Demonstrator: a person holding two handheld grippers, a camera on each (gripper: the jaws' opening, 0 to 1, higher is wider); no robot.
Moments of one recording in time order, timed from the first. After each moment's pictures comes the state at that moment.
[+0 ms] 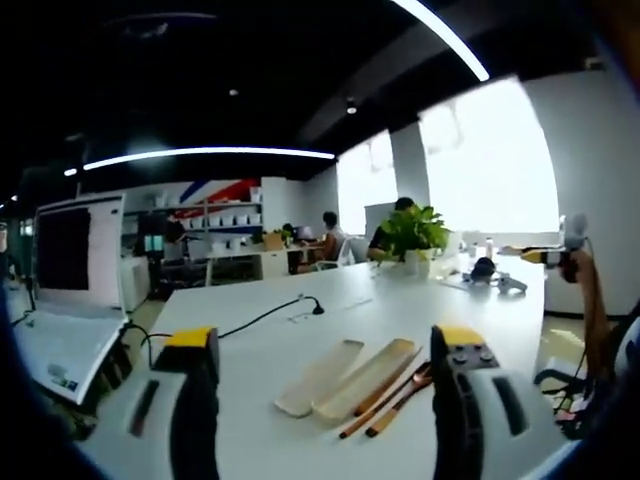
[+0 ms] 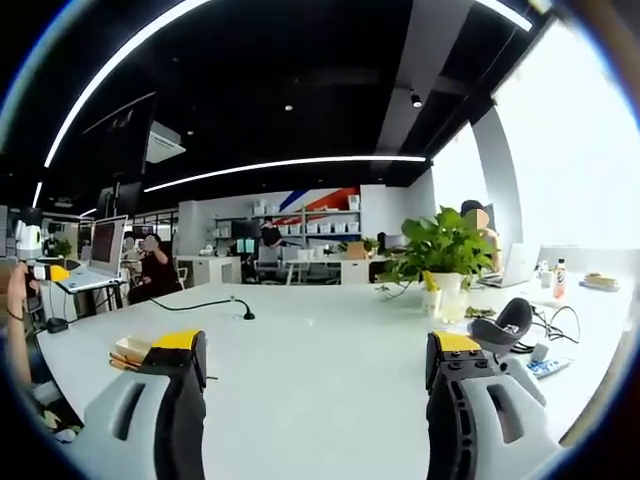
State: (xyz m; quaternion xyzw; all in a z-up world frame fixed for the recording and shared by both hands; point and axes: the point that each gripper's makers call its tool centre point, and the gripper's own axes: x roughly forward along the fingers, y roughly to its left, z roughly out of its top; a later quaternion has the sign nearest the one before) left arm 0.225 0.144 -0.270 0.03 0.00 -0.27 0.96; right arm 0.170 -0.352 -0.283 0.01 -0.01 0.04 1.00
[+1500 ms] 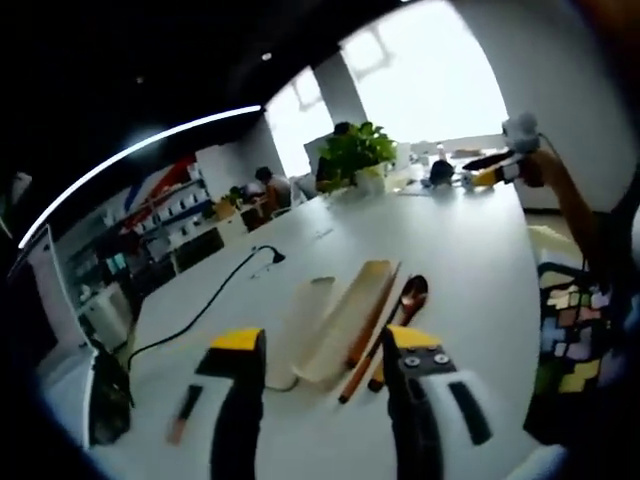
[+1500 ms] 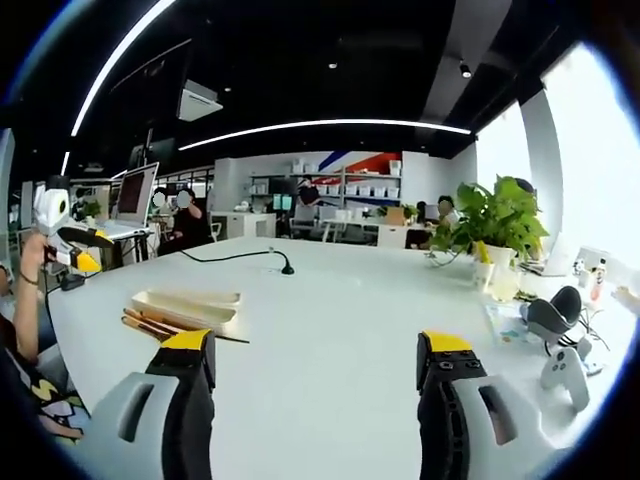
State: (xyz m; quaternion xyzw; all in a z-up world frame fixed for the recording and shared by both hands) left arm 0.237 0.099 -0.350 0.21 0.10 -0.36 0.90; right arm 0.212 -0.281 -0.347 -0.04 0.08 0.12 0.99
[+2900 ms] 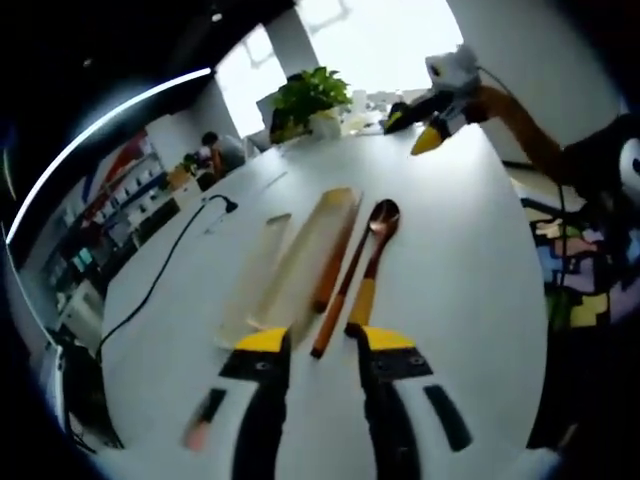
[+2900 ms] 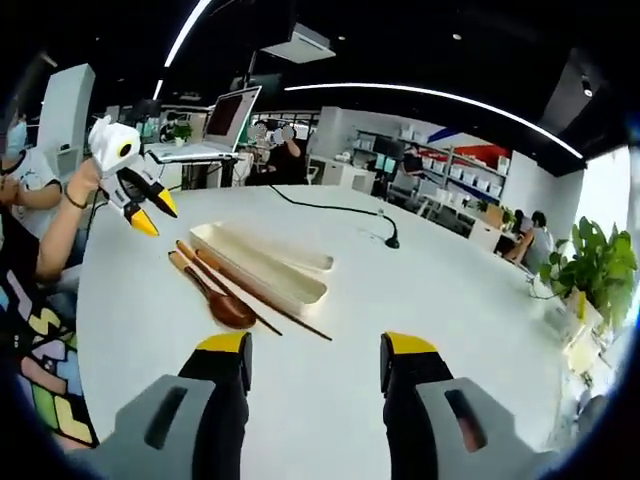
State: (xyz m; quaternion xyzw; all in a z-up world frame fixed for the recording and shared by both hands) left arm 0.237 0.101 -0.424 0.27 0.19 -0.41 0.85; right arm 0.258 -0.153 -0.400 -0.19 0.17 0.33 0.91
